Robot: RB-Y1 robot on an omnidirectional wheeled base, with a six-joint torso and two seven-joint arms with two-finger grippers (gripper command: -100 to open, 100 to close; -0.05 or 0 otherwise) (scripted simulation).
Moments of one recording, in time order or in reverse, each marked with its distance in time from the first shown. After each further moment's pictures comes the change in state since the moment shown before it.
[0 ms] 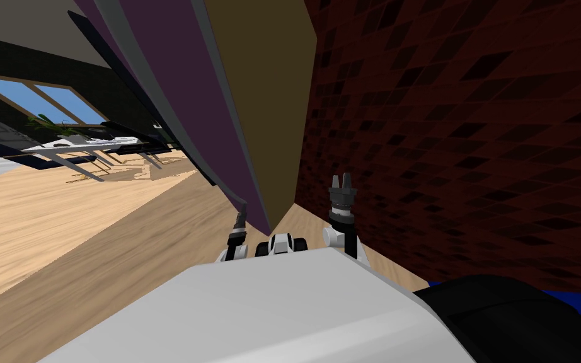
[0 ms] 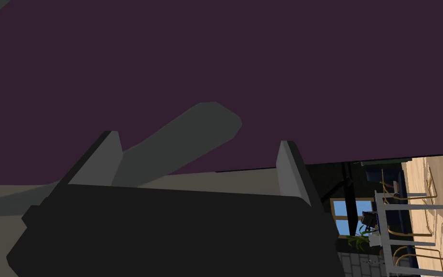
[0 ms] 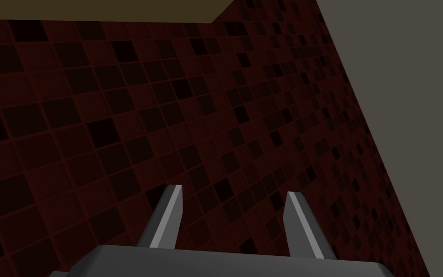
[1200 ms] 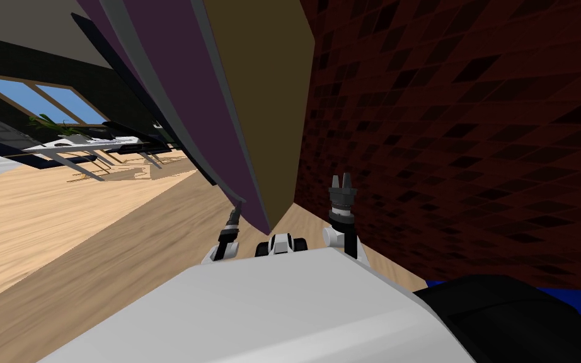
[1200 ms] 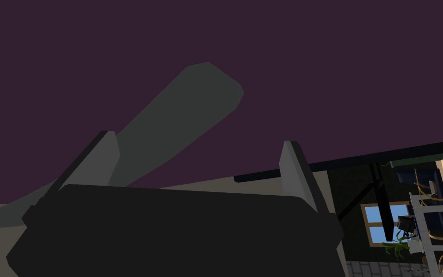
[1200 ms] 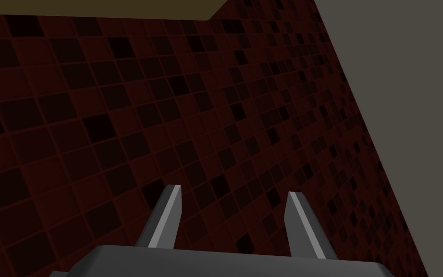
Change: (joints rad) left arm -0.022 0.119 -0.004 -0.037 -0.010 0.068 0.009; right arm 0.000 0.000 0.000 0.000 0.000 0.000 0.000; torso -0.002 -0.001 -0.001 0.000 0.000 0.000
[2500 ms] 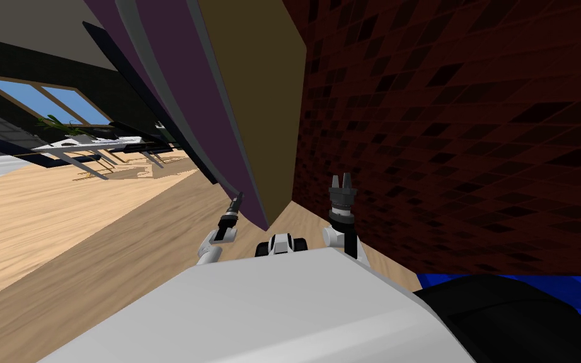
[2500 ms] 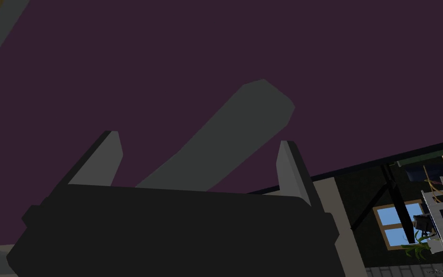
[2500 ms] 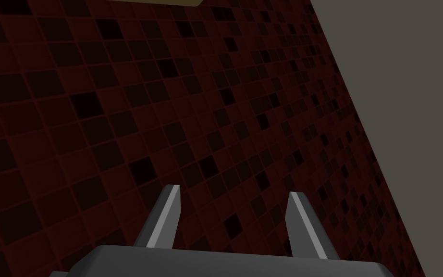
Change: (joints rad) left arm -0.105 0.069 -0.010 -0.096 -0.045 0.276 0.018; right arm 0.000 0.000 0.000 0.000 0.000 0.000 0.000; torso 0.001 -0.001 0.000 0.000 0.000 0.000
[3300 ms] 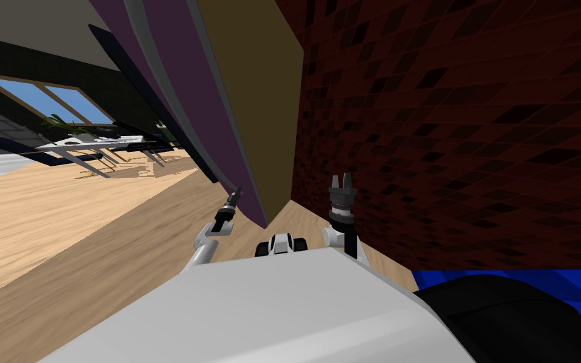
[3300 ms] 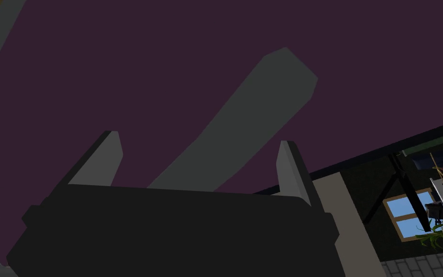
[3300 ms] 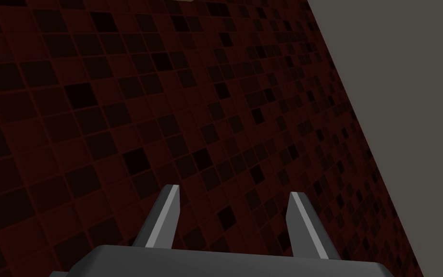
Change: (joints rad) left arm -0.048 0.066 -0.008 -0.059 -0.024 0.158 0.014; right arm 0.000 0.000 0.000 0.000 0.000 0.000 0.000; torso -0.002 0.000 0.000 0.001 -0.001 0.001
